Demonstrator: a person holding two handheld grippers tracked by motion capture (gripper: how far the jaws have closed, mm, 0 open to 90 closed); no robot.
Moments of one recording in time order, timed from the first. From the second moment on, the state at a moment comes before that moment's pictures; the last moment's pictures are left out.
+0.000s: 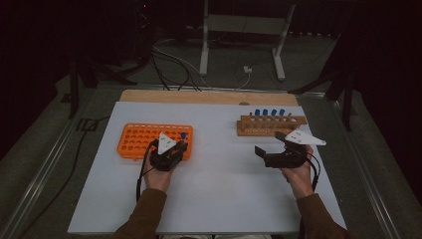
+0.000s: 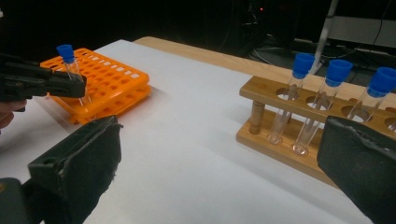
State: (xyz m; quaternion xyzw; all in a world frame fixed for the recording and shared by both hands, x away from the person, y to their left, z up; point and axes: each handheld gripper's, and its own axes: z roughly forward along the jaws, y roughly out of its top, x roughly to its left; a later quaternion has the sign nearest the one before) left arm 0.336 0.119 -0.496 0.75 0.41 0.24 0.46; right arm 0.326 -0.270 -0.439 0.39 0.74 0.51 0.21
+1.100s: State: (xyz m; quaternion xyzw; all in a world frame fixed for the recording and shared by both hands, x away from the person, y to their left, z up) left arm 0.324 0.132 -0.487 0.74 0.43 0.22 0.47; right arm 0.329 -0.275 -0.444 0.40 0.73 0.50 0.21
